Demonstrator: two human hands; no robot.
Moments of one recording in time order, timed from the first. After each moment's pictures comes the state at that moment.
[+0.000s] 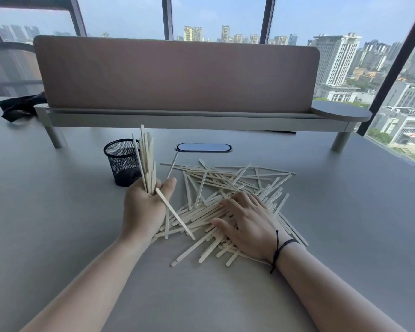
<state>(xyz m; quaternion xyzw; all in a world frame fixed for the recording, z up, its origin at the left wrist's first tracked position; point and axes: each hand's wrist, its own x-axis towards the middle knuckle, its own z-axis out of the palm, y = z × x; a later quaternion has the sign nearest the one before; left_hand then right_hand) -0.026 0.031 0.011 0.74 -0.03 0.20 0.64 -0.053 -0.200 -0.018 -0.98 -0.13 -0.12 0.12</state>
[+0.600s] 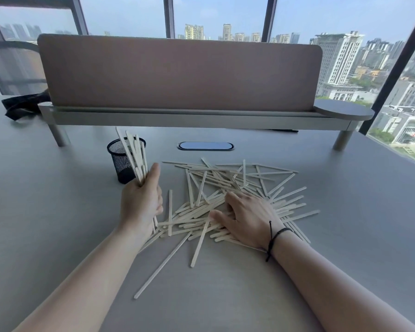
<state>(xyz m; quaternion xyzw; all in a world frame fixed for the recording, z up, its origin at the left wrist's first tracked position) -0.018 0.038 0.015 0.62 0.06 0.10 0.78 -0.036 -0.194 -0.013 -0.98 -0.14 -0.13 0.08</state>
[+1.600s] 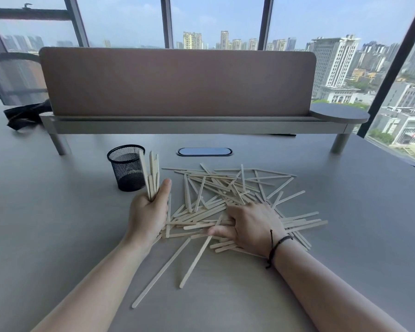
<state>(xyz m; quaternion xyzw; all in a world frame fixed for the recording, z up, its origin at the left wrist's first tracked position) -0.020 0.035 -0.003 0.71 -0.01 0.12 0.70 -0.050 -0.195 -0.006 -0.96 -0.16 -0.19 0.09</state>
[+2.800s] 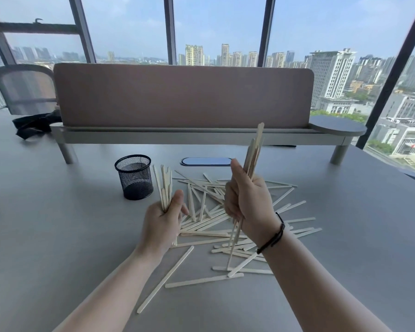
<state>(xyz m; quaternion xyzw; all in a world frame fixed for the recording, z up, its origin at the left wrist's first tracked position) -0.031 0.026 0.001 0.69 -0.08 0.10 0.71 -0.048 -0.148 0.066 -0.61 -0.07 -0.10 0.78</state>
